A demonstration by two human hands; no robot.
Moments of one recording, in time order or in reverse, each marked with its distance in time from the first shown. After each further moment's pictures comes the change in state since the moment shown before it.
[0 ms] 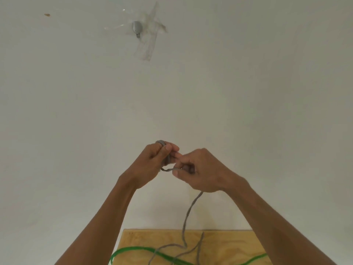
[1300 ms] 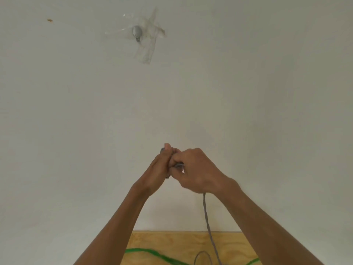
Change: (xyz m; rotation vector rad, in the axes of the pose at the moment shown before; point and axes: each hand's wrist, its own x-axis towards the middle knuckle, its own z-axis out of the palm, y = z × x) left_hand 0.003 -0.016 0.027 -0.088 -0.005 -0.035; right_hand 0.007 -0.025 0.006 -0.161 0.027 0.100
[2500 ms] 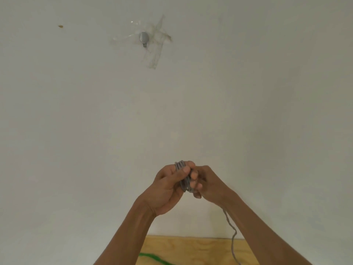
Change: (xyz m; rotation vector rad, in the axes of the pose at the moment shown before) left_hand -0.023 0.005 0.019 -0.624 -0.200 -0.007; right_hand -0.009 0.066 0.036 0.832 -0.099 0.218
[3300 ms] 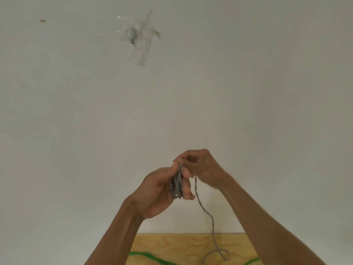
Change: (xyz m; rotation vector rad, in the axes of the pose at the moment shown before) left_hand -0.010 0.005 0.006 -0.011 -0.072 -0.148; right_hand 0.010 -0.021 -0.019 0.068 0.028 -0.207
